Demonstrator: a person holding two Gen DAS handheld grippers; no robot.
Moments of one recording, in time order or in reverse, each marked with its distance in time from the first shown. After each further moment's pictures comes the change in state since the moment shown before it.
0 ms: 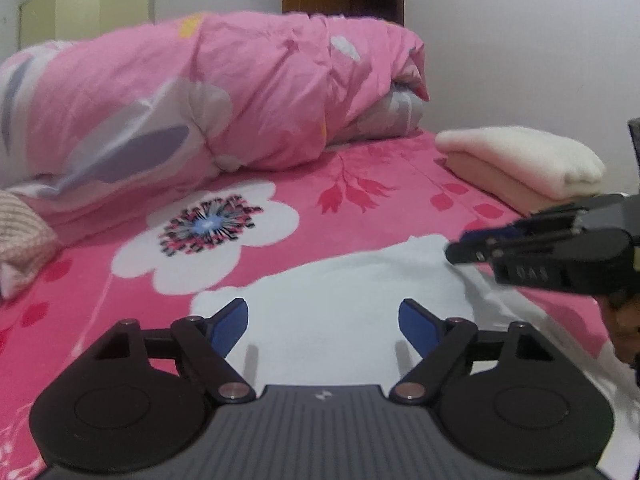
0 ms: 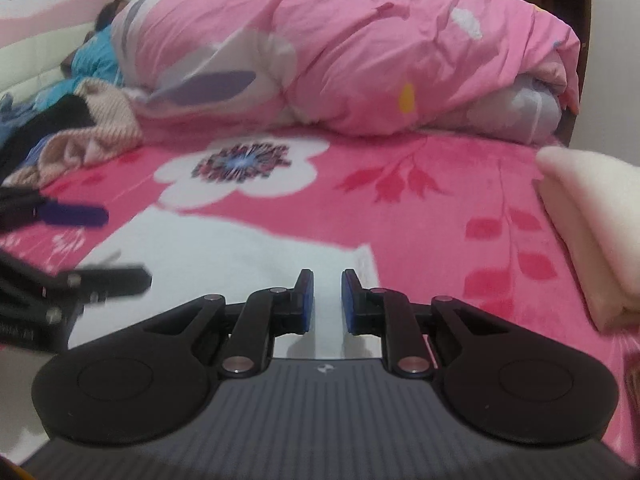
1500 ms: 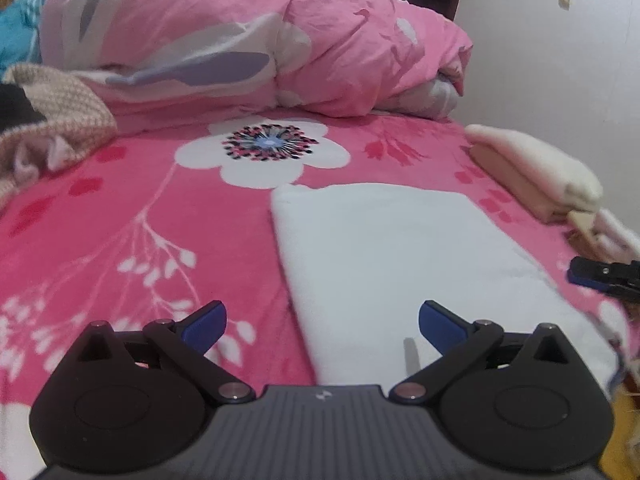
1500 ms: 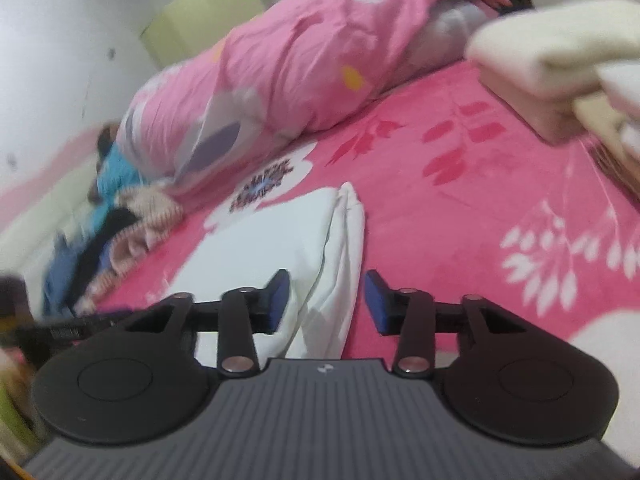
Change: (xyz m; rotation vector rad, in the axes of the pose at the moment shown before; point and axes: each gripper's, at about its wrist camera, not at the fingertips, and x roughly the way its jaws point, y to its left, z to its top) left arm -0.070 0.066 -0.056 -0.251 0.088 -0.068; right arm -0.106 -0.061 -0.090 0.518 -0.068 0.195
